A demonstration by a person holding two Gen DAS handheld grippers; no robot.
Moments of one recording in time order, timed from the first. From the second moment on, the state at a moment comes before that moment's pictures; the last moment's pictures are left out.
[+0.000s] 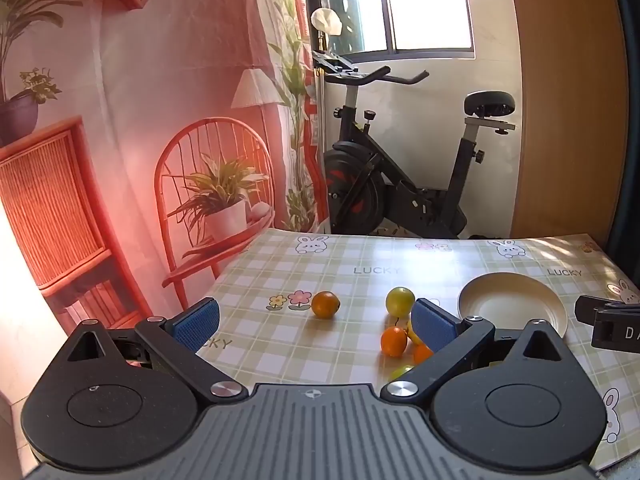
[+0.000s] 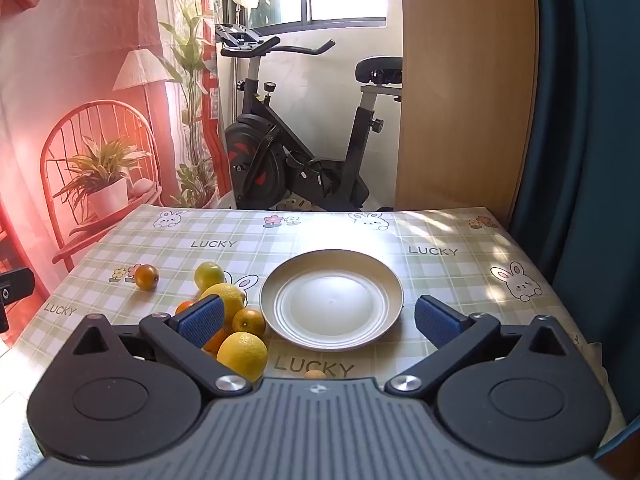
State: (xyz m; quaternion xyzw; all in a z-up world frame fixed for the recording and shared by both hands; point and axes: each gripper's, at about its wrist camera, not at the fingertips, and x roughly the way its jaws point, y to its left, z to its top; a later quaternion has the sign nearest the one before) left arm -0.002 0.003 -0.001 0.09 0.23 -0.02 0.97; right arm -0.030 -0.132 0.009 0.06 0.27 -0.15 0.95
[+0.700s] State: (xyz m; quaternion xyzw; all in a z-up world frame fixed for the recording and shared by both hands) left arm -0.004 0.005 -0.002 0.09 0.23 -0.03 0.97; right arm -0.032 -0.129 0.010 0.05 0.27 -0.15 0.95
